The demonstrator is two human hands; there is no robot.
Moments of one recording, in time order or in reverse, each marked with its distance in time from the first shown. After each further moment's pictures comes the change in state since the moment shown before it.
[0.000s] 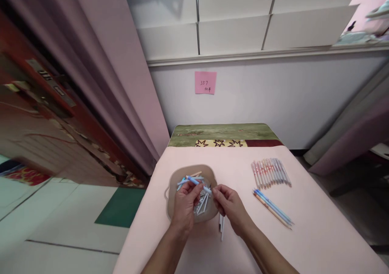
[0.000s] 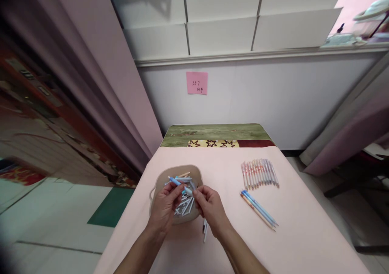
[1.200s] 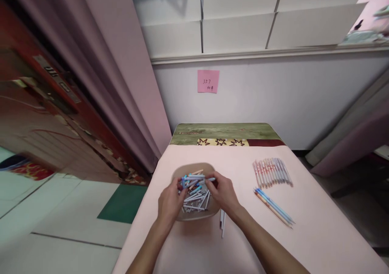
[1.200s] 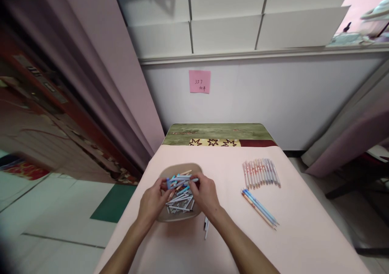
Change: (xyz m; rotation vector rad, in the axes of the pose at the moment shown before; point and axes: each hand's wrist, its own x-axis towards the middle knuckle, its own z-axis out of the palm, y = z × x) left_hand 0.020 0.020 -0.066 1.451 0.070 0.379; right_hand 0.033 -0.008 0.014 -0.677 0.137 -0.311
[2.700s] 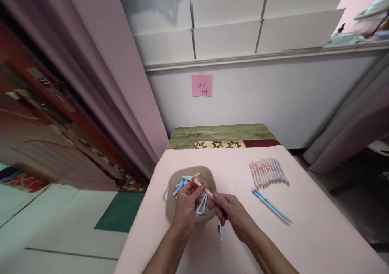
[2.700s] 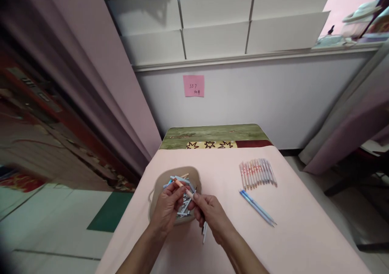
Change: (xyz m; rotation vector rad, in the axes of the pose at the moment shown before) left_hand -0.014 0.081 0.017 -1.479 -0.158 -0.407; right_hand -0.044 0.000 -0.029 0.685 -0.293 0.363
